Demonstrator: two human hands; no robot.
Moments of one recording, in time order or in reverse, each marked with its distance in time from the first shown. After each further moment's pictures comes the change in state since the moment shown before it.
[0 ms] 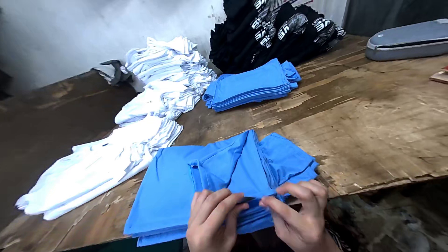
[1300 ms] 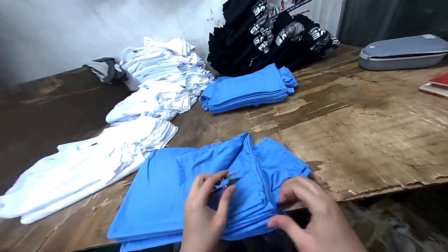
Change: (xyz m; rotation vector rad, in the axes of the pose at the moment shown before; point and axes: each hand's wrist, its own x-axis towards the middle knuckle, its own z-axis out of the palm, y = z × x) left_hand 0.015 -0.016 0.009 -0.062 -0.134 -0.365; right_hand 0.049 0.008 -0.056 0.228 -0.638 0.344
